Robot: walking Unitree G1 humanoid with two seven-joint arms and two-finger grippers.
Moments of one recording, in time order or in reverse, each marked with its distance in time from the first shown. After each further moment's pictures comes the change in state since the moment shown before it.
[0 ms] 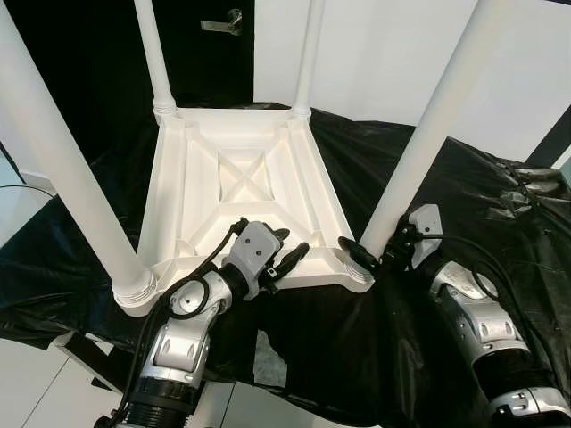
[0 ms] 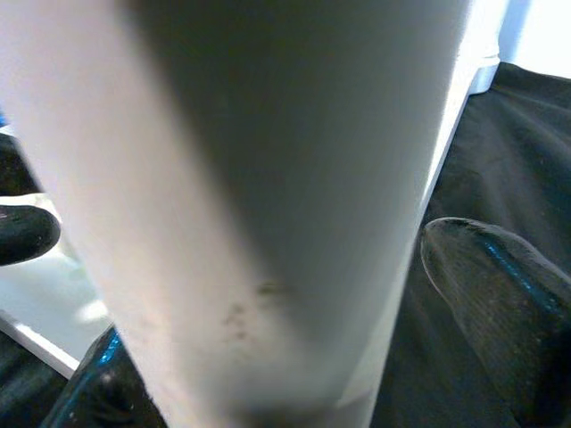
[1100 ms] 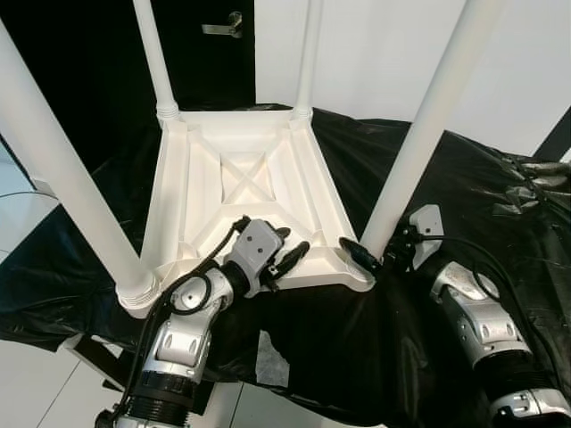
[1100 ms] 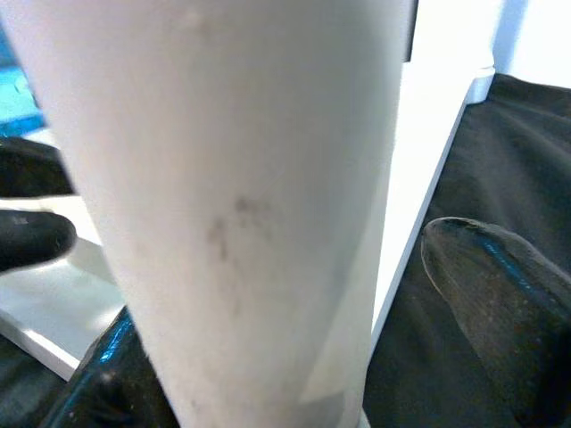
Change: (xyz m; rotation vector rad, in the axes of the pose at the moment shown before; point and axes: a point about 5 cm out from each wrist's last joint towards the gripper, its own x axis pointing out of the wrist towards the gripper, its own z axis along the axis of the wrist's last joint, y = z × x) left arm 0.008 -0.001 -0.001 -0.007 -0.001 -0.025; right arm -0.002 0.000 0.002 -0.026 -0.010 -0.004
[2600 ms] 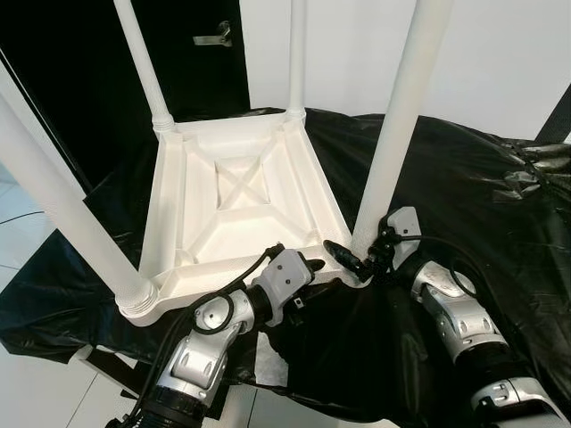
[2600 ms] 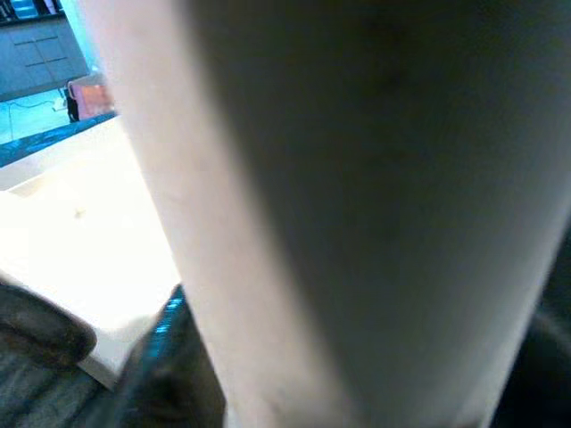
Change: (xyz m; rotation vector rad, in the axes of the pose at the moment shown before) left arm 0.001 -0.036 -0.006 0.003 0.006 -0.205; right arm 0.022 0.018 -0.008 0.039 0.011 0.084
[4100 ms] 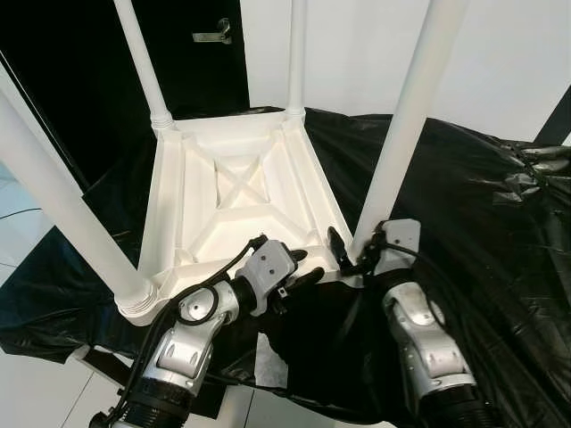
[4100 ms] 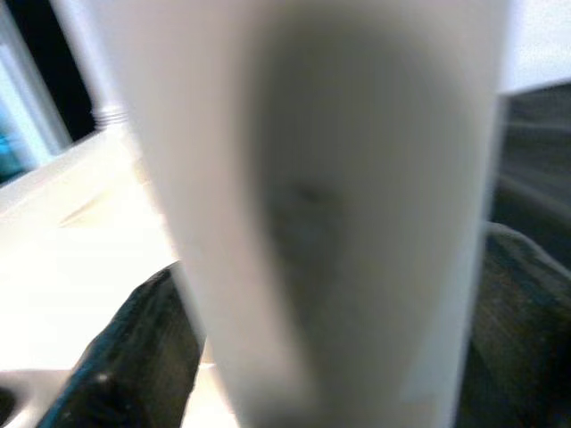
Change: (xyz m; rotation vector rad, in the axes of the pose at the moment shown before) left arm -0.008 0.016 0.000 0.034 0.017 0.039; right arm -0.009 0.026 0.013 0.057 -0.083 -0.425
